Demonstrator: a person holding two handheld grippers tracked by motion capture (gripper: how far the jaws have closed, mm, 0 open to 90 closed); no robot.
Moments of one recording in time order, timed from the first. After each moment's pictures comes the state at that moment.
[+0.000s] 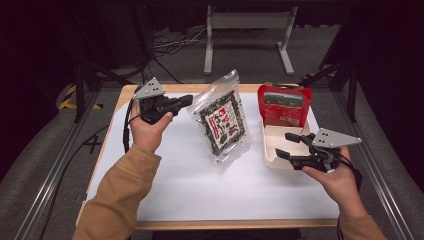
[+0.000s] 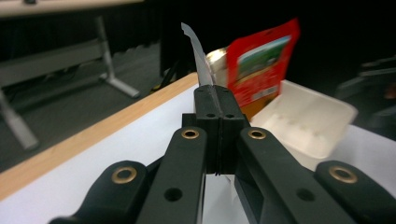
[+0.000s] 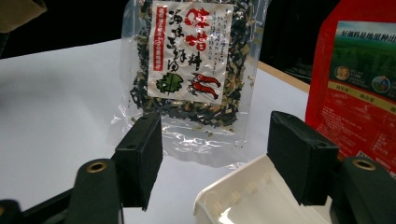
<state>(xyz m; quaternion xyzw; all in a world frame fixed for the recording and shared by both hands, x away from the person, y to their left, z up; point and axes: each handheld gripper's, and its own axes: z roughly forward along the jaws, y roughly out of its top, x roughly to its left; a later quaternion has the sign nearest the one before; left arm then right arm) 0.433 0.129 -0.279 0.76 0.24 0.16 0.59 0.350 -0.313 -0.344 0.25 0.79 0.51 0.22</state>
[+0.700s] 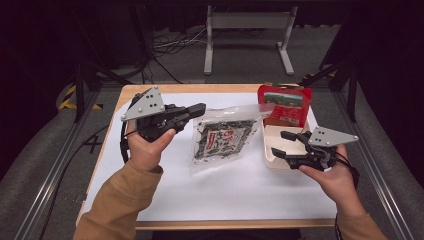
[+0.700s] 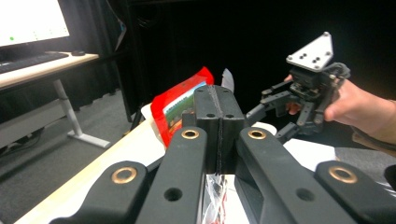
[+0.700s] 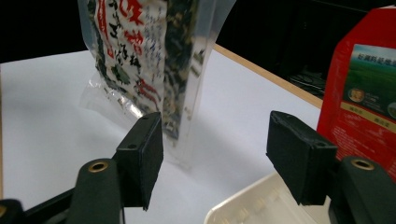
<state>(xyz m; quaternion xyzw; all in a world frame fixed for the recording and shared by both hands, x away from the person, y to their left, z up) 0.368 0.115 -0.243 0.74 0.13 0.16 0.64 0.352 -0.299 -0.333 0.23 0.79 0.52 0.21</state>
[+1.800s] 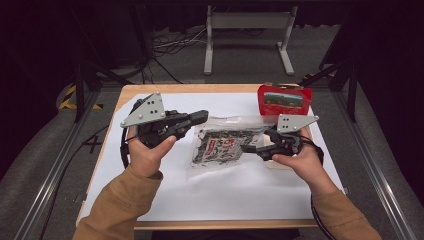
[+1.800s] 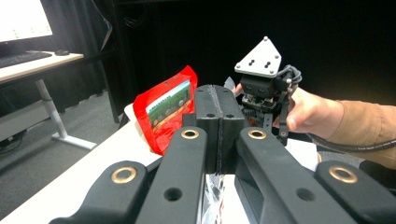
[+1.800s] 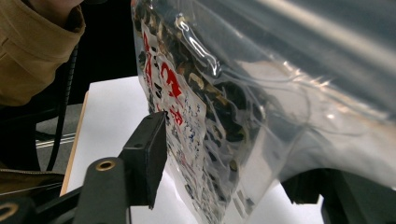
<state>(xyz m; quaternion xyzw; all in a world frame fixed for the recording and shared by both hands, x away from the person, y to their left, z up) 0.360 0.113 -0.248 0.74 0.12 0.14 0.64 0.397 -0.234 -0.334 0.12 0.80 0.57 0.10</state>
